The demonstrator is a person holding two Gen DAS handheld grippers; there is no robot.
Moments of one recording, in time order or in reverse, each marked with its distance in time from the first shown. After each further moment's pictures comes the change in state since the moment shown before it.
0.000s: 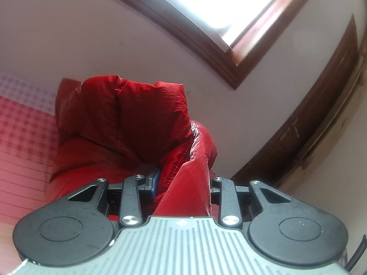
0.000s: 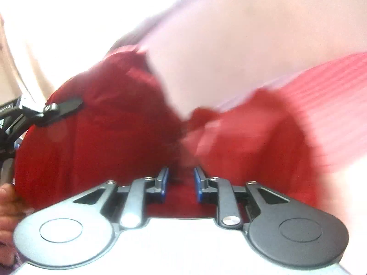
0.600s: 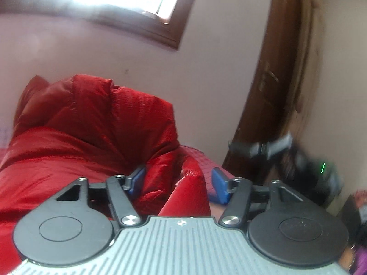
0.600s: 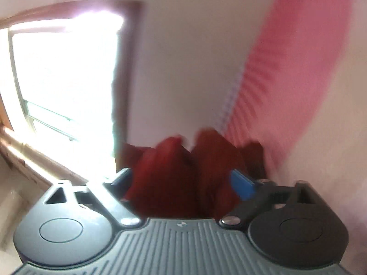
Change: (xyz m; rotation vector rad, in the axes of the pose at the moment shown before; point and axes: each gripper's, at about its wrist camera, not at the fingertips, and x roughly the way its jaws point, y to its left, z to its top) left arm 0.090 -0.067 -0.109 0.421 -0.049 -0.054; right arm -0.079 -0.138 0.027 0.588 -0.119 0.304
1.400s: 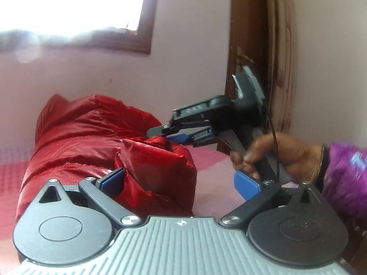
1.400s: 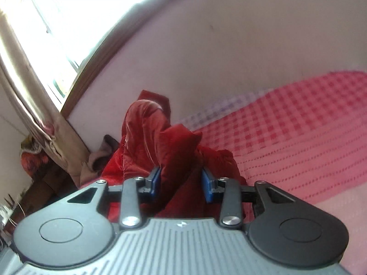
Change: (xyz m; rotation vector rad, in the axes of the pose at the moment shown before) left arm -0.063 -0.037 -0.046 0.207 -0.013 0.008; right arm 0.055 0.088 0.013 -0.548 0.241 -0.332
